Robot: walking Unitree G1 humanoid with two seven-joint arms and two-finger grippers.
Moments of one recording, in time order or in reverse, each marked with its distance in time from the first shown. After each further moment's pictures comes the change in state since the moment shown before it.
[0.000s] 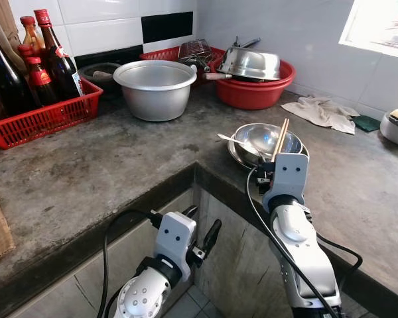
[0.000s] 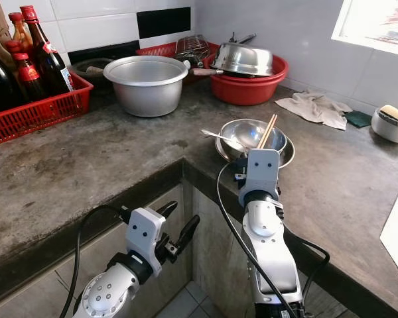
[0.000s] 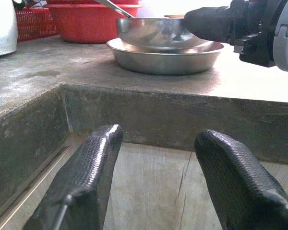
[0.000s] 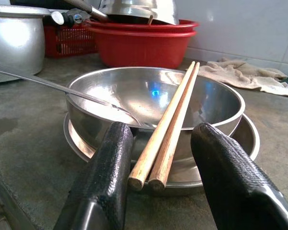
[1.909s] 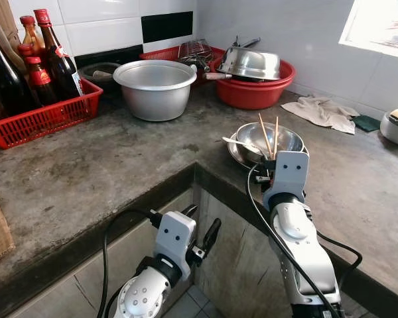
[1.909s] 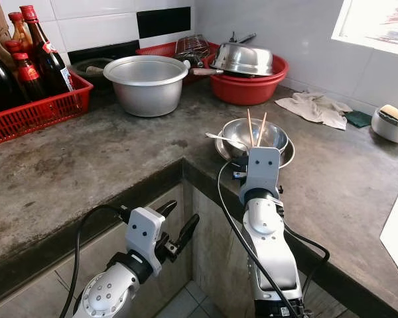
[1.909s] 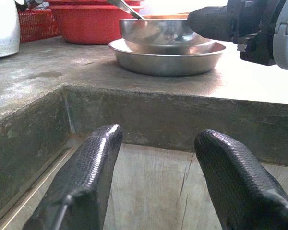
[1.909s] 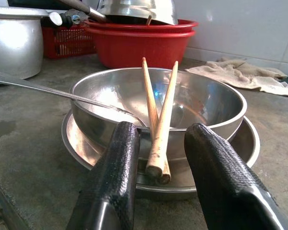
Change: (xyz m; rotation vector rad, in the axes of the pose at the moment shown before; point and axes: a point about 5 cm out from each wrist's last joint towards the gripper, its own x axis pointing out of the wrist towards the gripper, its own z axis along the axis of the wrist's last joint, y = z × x) left arm 0.000 0.000 0.000 0.002 -0.004 0.008; right arm 0.003 0.000 0.002 0.006 0.001 -0.004
